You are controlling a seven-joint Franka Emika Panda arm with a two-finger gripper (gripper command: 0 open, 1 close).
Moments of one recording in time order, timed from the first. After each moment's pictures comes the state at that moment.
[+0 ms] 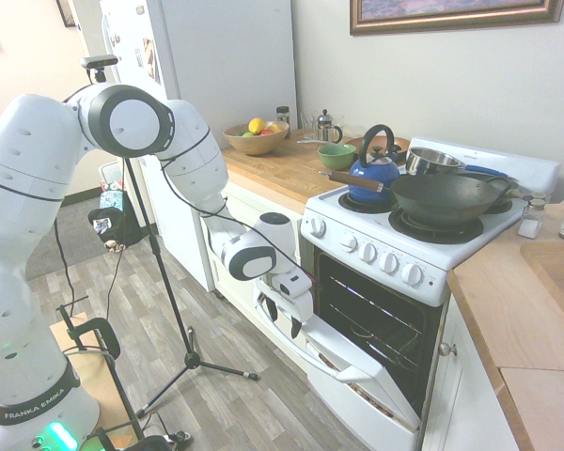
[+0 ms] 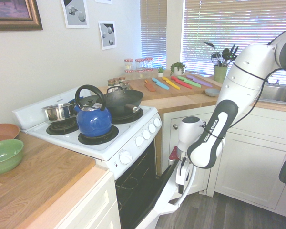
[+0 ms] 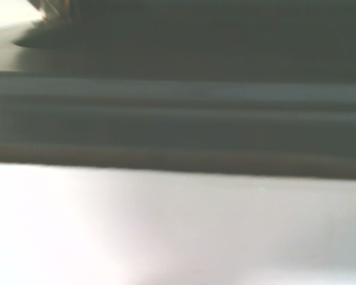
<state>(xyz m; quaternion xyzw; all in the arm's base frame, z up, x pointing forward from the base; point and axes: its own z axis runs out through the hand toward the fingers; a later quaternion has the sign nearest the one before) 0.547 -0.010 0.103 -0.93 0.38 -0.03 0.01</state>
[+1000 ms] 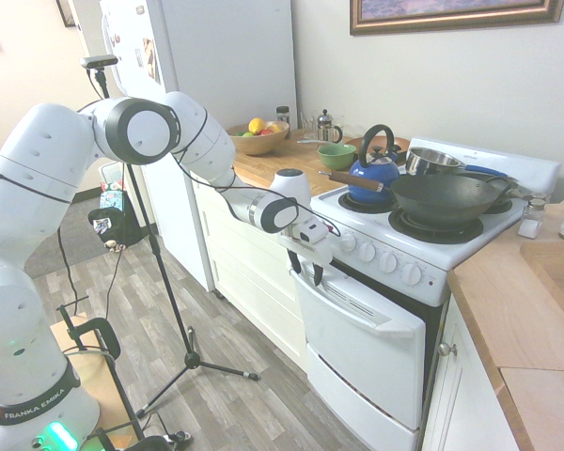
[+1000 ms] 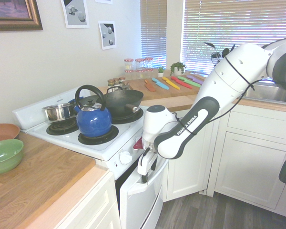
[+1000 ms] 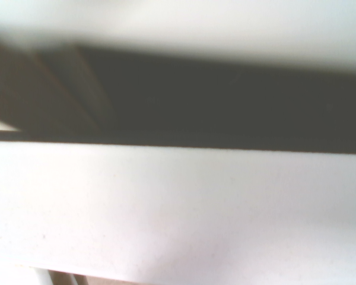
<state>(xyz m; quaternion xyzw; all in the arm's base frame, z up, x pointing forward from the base) 0.674 0.055 0.166 -0.92 0.37 -0.08 0.01</state>
